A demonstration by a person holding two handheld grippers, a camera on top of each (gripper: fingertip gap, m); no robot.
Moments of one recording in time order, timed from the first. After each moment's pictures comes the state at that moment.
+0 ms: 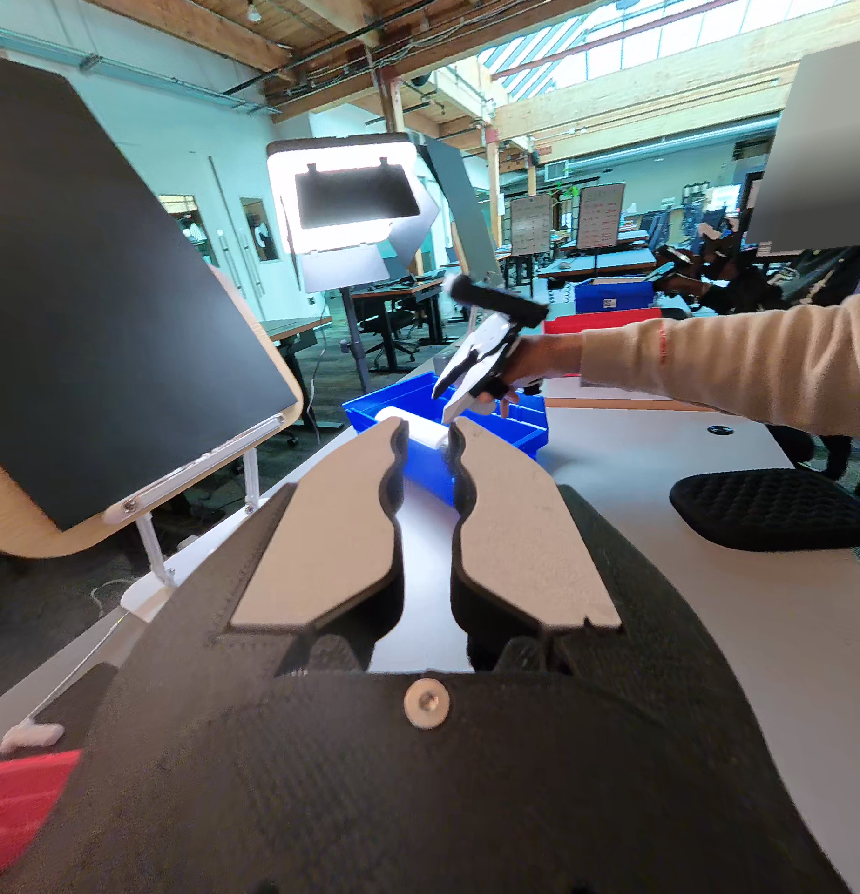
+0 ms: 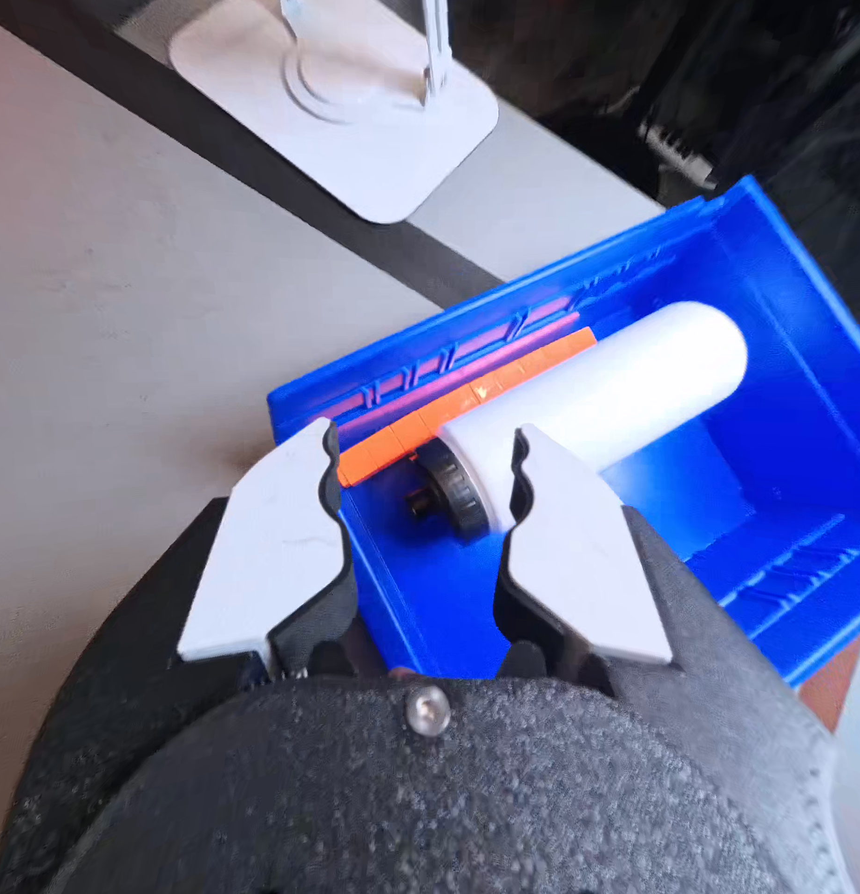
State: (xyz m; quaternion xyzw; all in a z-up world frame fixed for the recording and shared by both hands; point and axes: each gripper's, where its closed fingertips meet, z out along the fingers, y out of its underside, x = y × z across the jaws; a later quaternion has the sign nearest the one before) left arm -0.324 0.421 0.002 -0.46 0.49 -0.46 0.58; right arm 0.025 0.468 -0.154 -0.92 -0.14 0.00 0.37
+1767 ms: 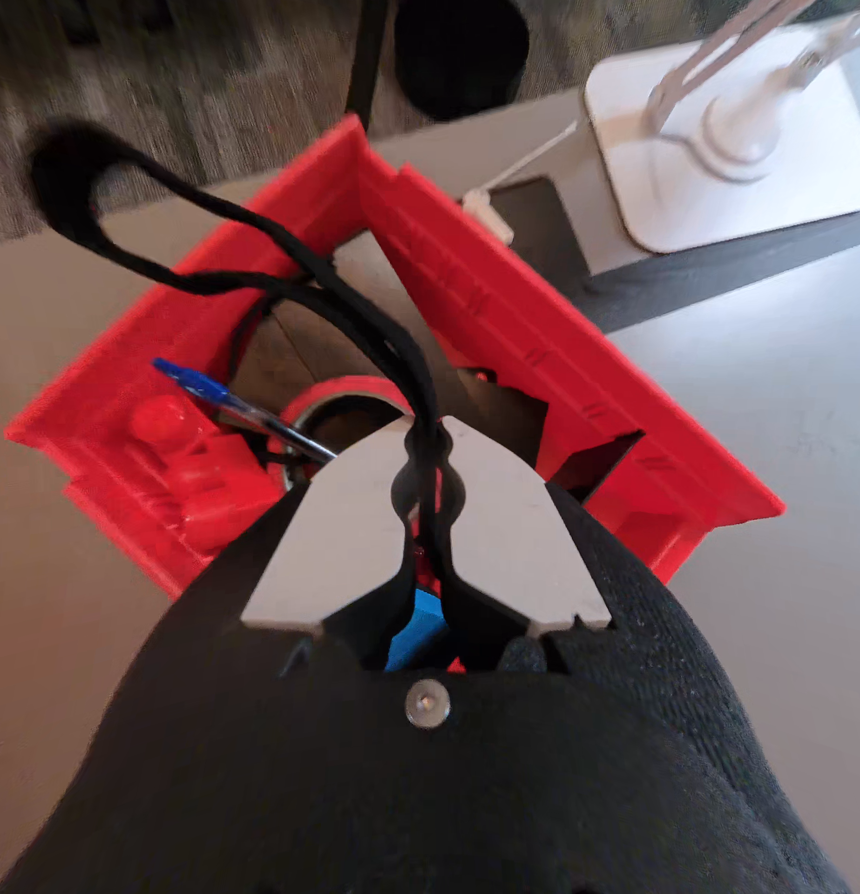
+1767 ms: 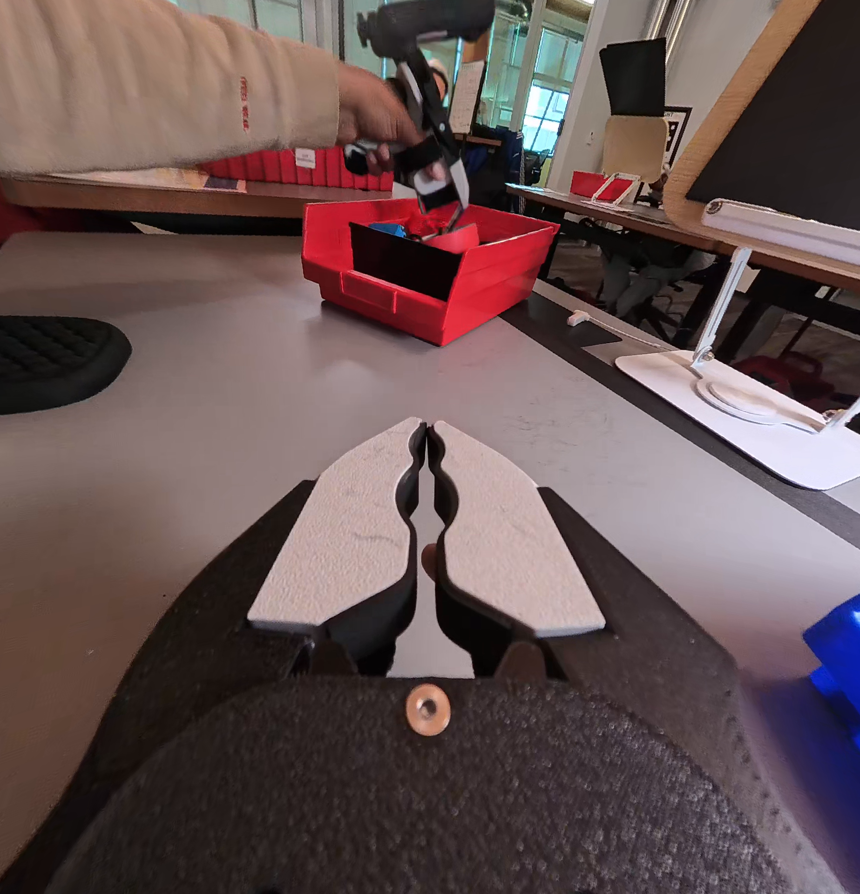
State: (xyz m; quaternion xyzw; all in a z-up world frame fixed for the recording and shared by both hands) left arm -0.474 0.701 -0.150 -0.90 0.29 -0.13 0.30; right arm -0.211 0.358 -0.172 -0.68 -0.31 0.20 0.63
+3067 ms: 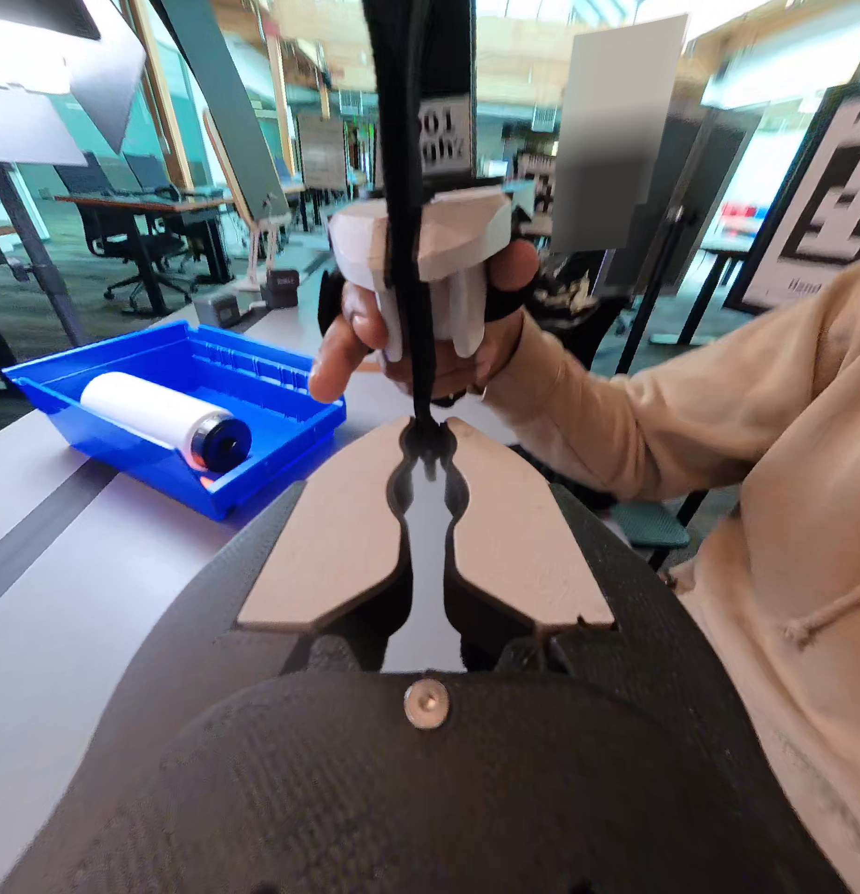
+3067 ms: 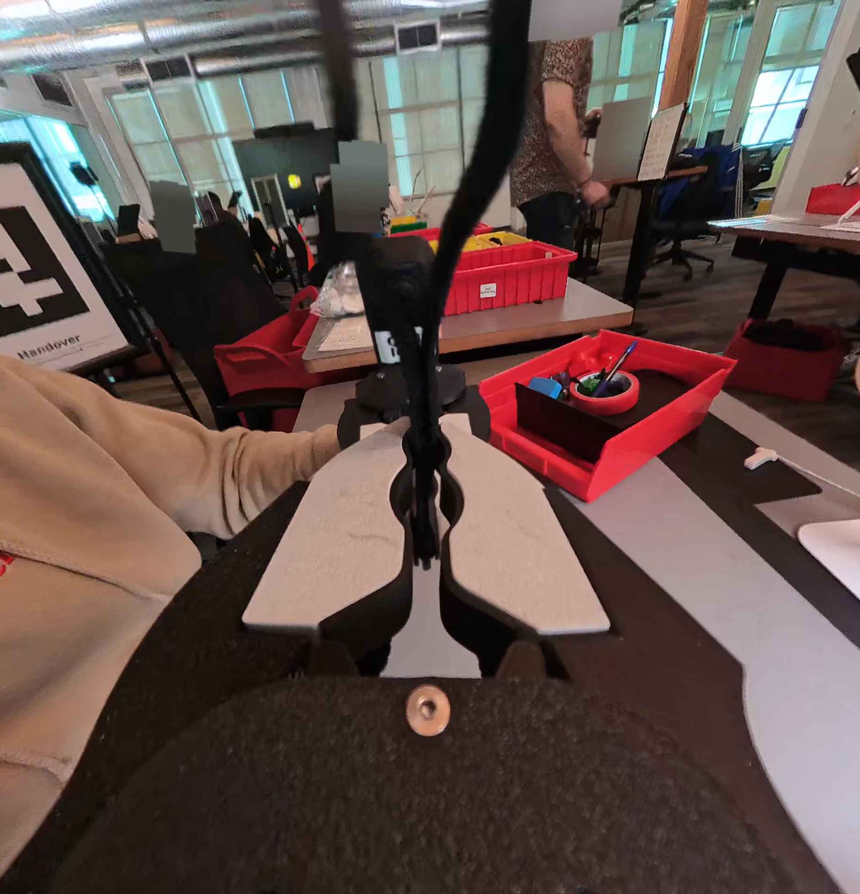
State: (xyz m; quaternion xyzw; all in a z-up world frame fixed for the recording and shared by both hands) left arm -0.229 0.313 -0.050 -0.43 0.58 -0.57 0.38; right arm -0.250 0.331 0.008 -0.62 -0.36 0.41 0.56
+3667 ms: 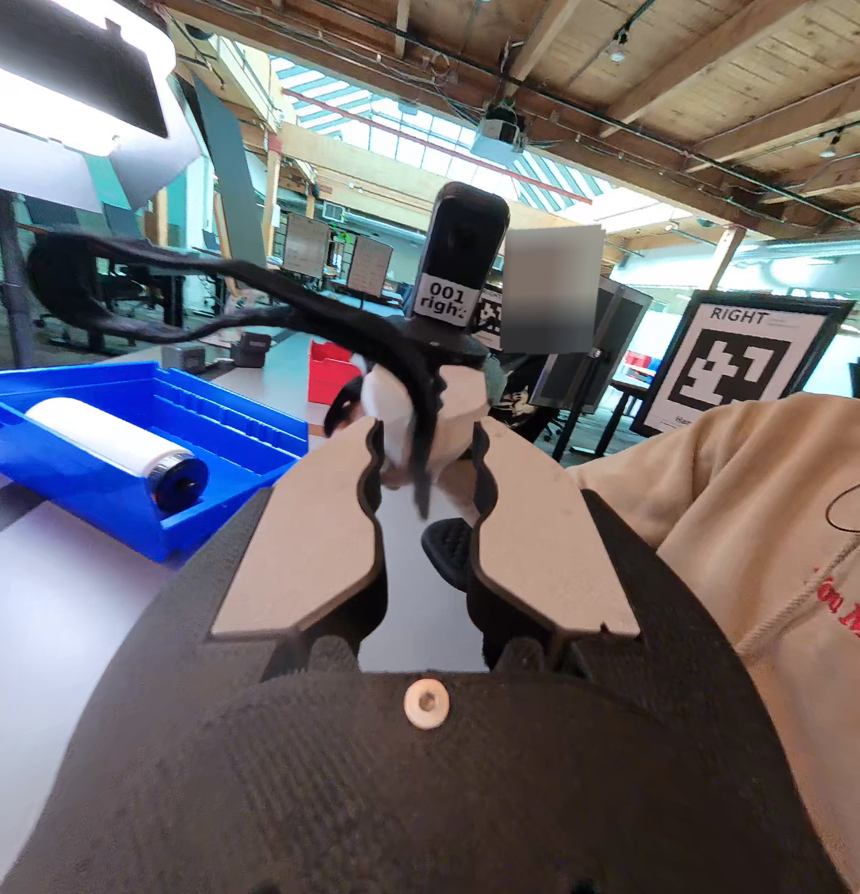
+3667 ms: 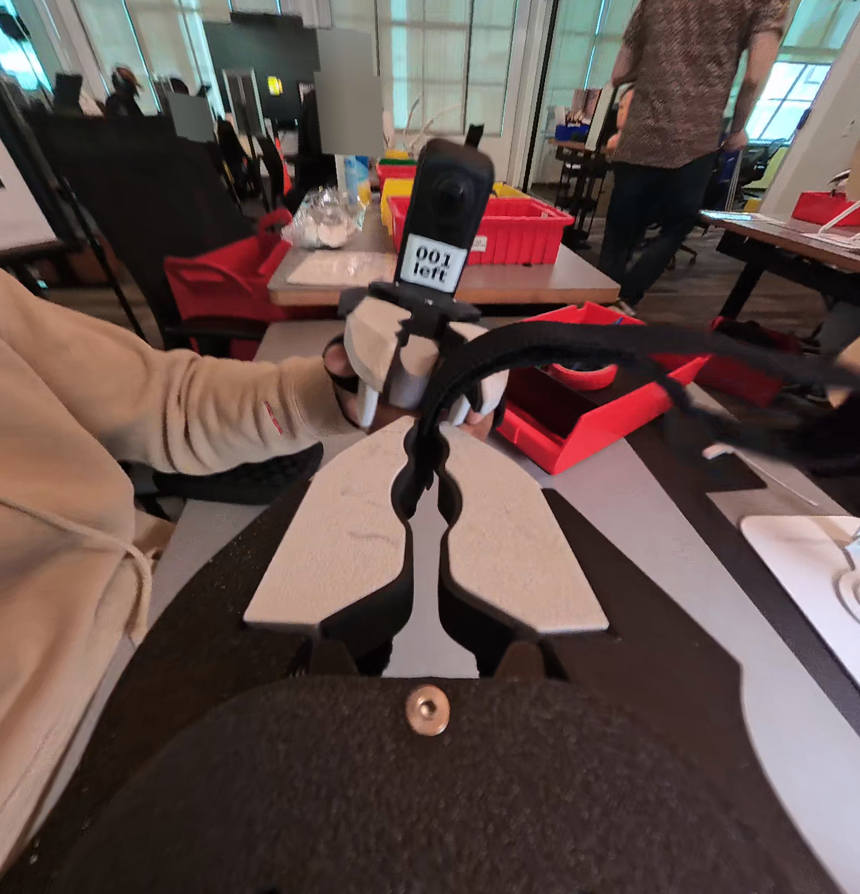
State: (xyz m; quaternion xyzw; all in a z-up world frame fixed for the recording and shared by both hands) left arm -0.252 0.336 -0.015 -0.42 0.48 -0.69 0.35; right arm -0.256 0.338 -0.025 -0.63 -0.42 0.34 0.56
